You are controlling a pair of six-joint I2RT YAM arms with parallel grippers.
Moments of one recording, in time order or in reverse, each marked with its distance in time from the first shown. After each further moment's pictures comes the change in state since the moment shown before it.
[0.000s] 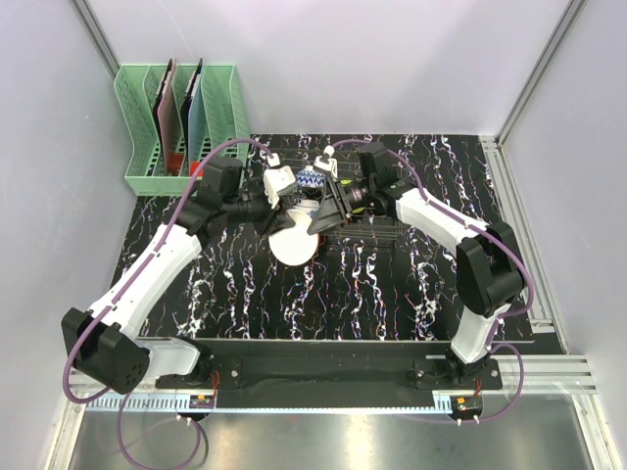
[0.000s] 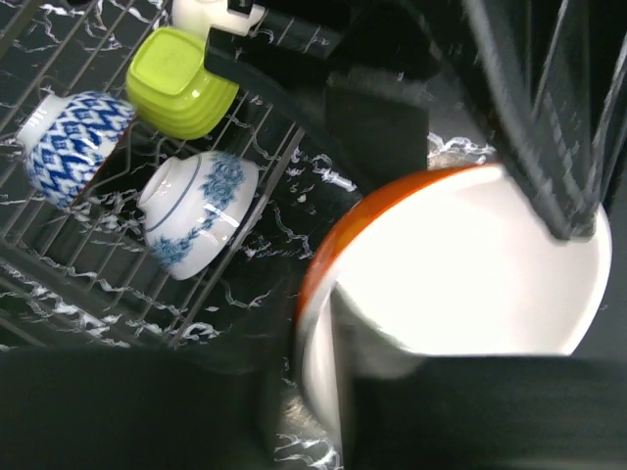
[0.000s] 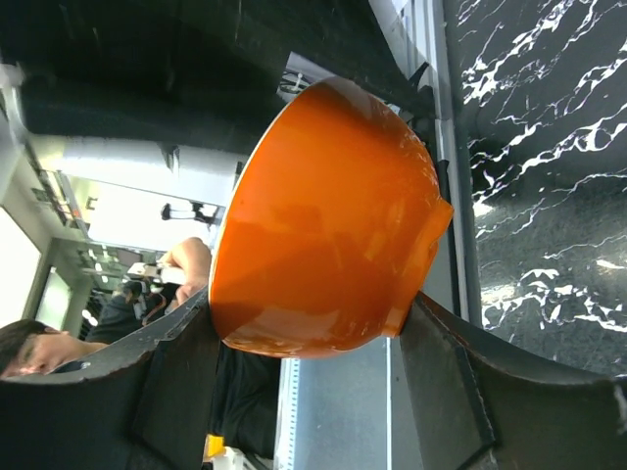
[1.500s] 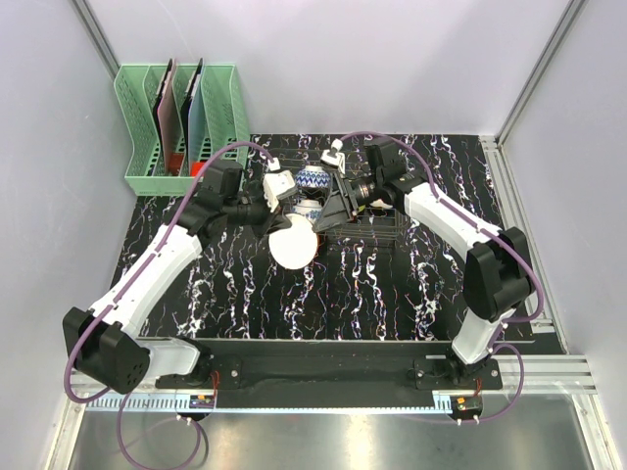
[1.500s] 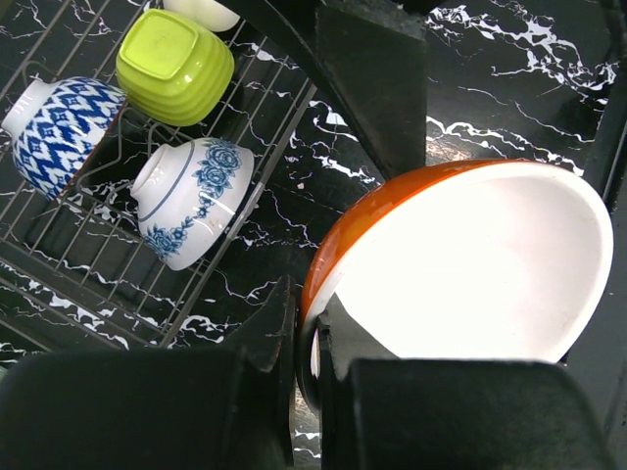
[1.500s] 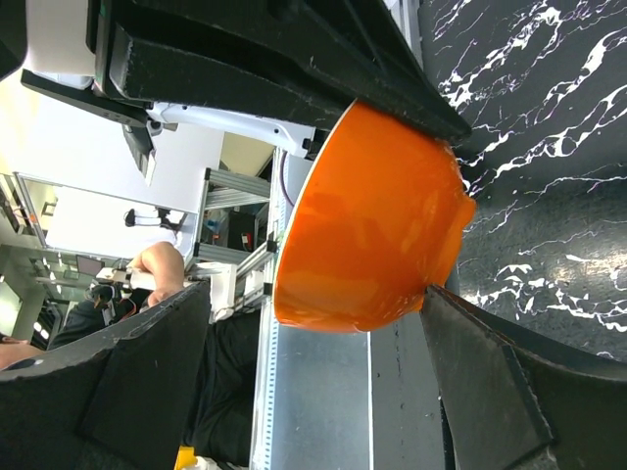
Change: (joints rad) left arm 0.009 0.000 -0.022 -0.007 0.008 0.032; right arm -0.025 -0.045 0.056 -0.201 0.039 -0.171
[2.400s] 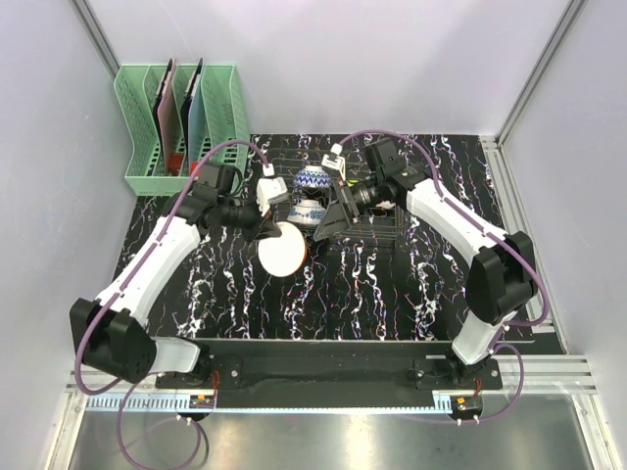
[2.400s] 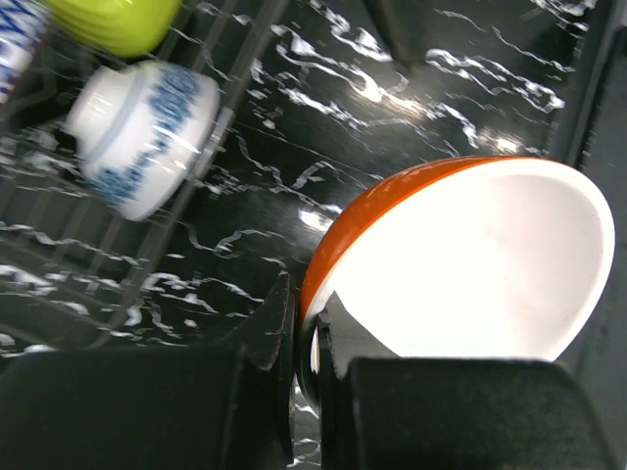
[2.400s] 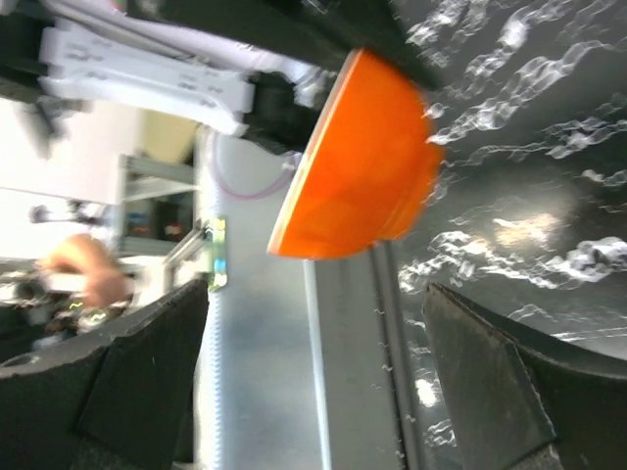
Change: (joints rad) left arm 0.101 0.071 0.011 -0.193 0.126 0.157; right arm 0.015 -0.020 0.069 -0.329 0.177 -0.330
